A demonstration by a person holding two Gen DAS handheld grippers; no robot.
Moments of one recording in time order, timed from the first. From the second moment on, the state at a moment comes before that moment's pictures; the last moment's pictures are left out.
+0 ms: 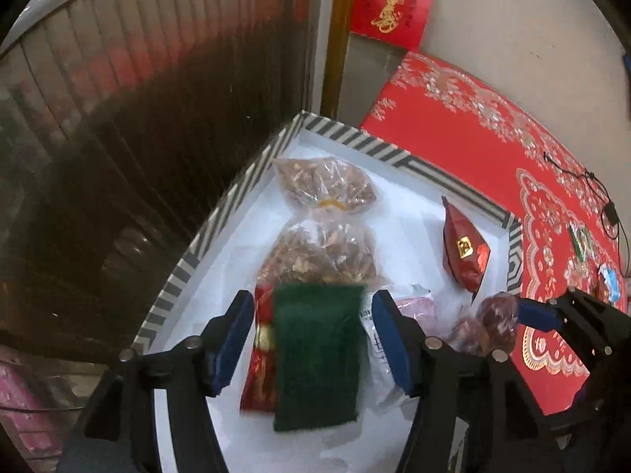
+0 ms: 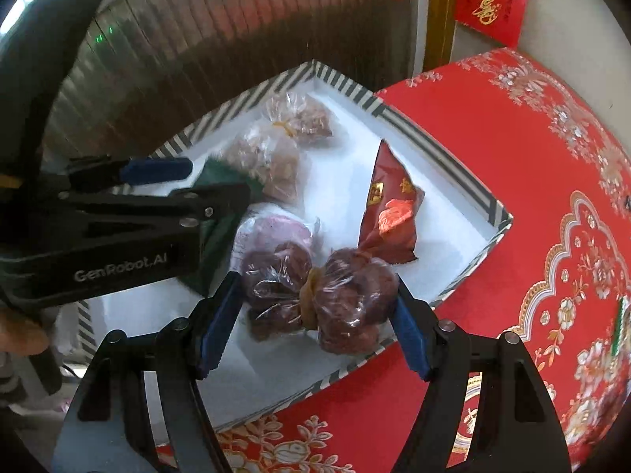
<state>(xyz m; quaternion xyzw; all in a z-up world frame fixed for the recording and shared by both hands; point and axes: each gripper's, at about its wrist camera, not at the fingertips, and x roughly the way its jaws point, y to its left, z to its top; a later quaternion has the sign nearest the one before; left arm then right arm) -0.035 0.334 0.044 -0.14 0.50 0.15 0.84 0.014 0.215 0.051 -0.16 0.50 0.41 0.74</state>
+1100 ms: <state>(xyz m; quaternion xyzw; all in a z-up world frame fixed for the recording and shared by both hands) 0.007 0.166 0.087 -0.06 0.48 0.05 0.88 0.001 0.023 0.092 -0.04 0.47 0.29 0.84</state>
